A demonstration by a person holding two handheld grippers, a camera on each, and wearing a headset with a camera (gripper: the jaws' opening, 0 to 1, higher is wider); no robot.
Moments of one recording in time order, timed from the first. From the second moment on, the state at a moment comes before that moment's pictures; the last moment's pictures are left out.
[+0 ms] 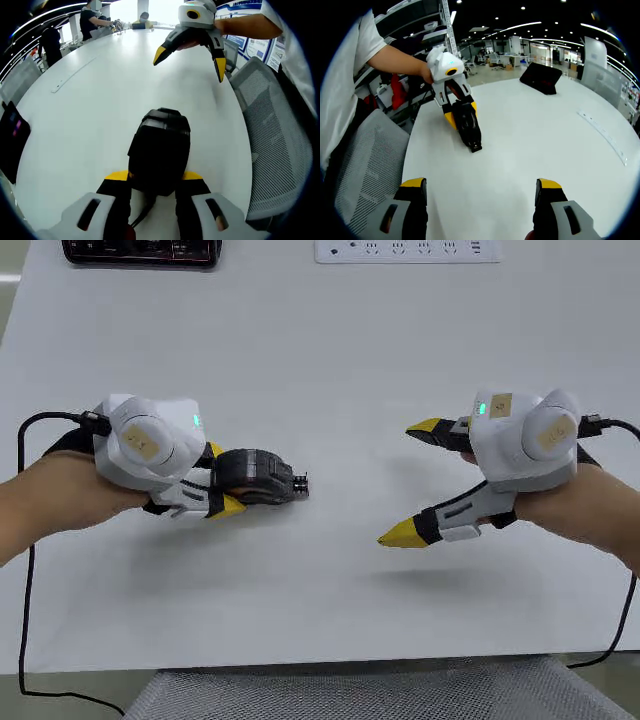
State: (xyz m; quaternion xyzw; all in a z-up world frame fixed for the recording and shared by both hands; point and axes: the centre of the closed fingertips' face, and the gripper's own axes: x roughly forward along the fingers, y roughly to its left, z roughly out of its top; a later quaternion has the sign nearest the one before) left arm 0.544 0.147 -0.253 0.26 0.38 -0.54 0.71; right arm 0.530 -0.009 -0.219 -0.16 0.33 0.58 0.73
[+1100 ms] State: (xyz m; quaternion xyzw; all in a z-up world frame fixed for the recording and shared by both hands) left arm 0.542 0.147 -0.254 0.26 0.39 -0.54 0.70; right arm 0.544 0.044 -0.250 -0.15 0.28 0.62 0.71
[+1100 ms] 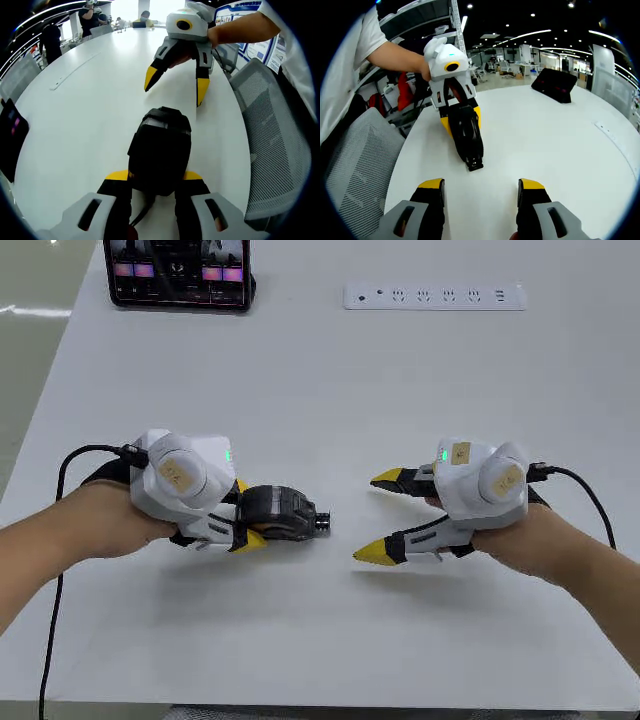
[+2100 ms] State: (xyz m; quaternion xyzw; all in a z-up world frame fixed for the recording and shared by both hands) left arm 0.544 0.147 -0.256 0.26 0.39 -0.54 0.69; right arm 0.542 0.082 -0.261 -0.17 0.24 0.66 0.69
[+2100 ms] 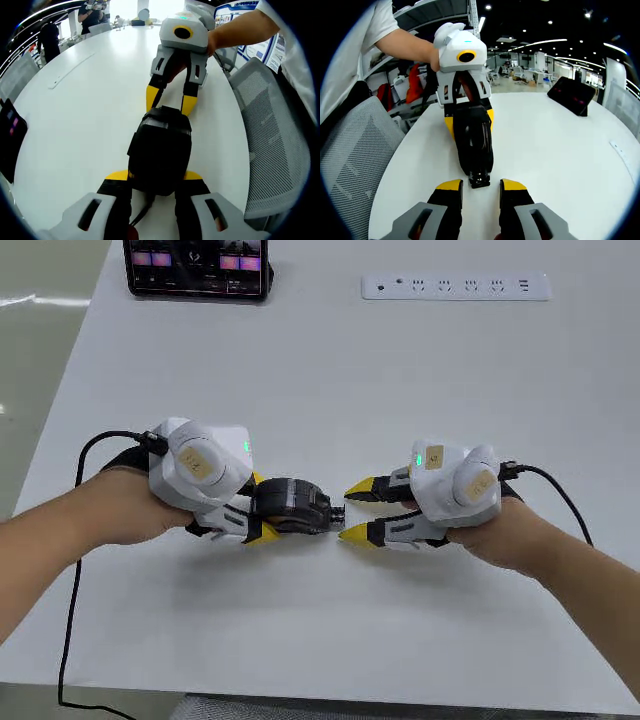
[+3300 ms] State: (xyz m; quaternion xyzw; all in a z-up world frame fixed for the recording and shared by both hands) left arm 0.542 0.147 -0.256 0.26 0.39 -0.54 0.70; right arm 0.540 0.091 -0.263 -0.18 0.22 0.67 0.68
